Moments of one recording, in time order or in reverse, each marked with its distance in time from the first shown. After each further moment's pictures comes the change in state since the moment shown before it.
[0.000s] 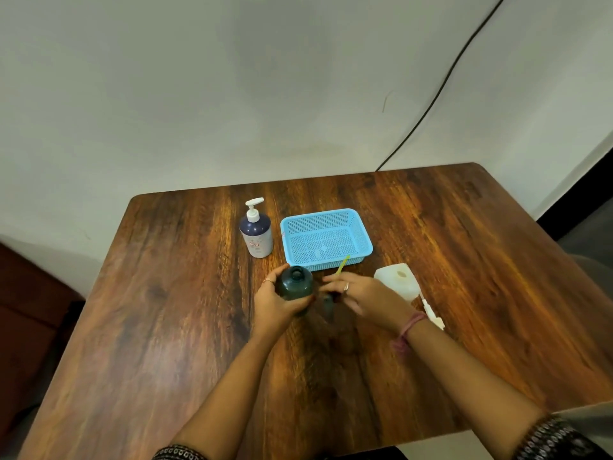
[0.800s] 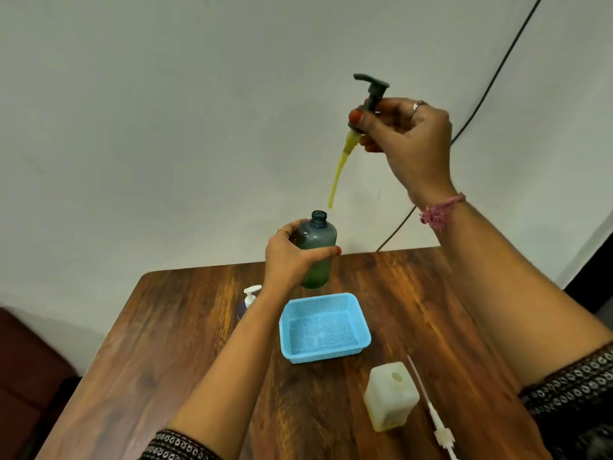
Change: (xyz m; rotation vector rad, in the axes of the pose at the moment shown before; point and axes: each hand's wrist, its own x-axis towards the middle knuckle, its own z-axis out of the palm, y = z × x) left_hand 0.099 0.219 0.012 -0.081 0.065 0.215; right_hand 0.132 -0.076 -0.305 0.557 0.985 -0.077
